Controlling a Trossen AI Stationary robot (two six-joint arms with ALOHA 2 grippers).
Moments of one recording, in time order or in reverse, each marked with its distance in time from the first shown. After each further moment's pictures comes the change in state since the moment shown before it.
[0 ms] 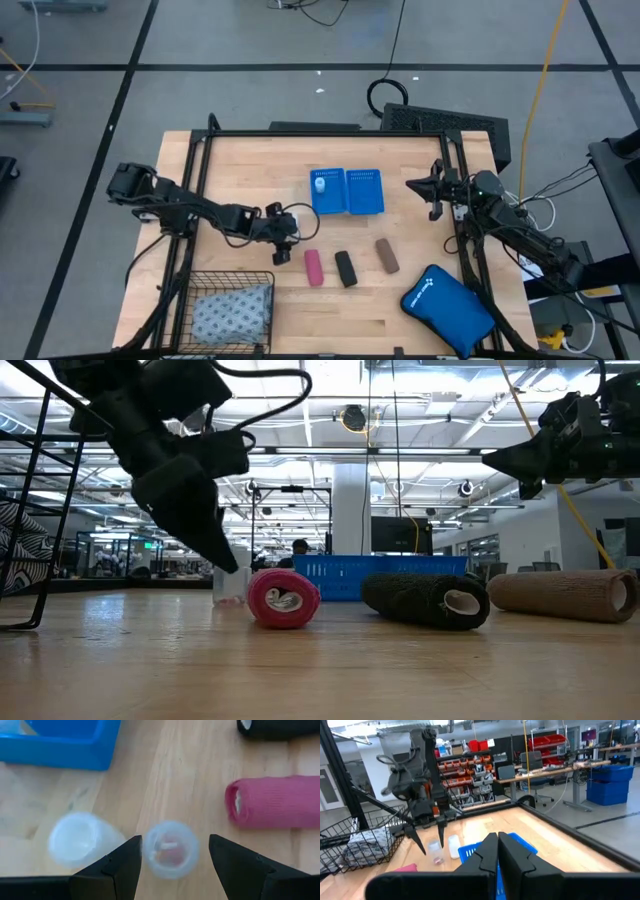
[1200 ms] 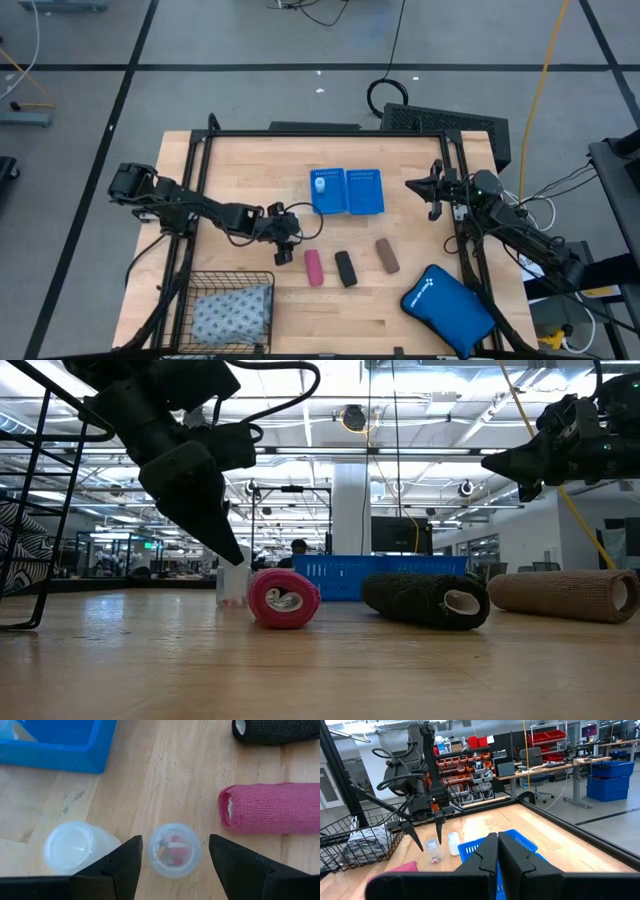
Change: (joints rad) left arm 0.003 0.011 0.055 -0.060 0.023 -0.014; right arm 0.000 0.019 0.000 0.001 0.000 0.000
